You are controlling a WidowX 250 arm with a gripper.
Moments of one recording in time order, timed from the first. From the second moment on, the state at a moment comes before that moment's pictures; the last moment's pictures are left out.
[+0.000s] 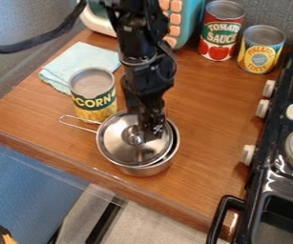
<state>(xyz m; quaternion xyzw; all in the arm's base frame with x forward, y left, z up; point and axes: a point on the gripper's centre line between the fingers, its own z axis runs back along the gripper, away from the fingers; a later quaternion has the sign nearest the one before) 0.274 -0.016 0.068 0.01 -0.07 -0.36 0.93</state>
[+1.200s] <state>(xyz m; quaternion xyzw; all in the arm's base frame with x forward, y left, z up) 0.270 -0.008 0.057 0.03 -0.06 -0.36 0.93</state>
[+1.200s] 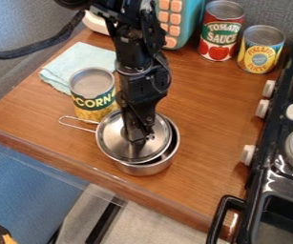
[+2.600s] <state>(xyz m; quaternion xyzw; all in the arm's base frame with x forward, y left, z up) 0.373 0.160 0.101 0.05 -0.11 -0.11 0.99</state>
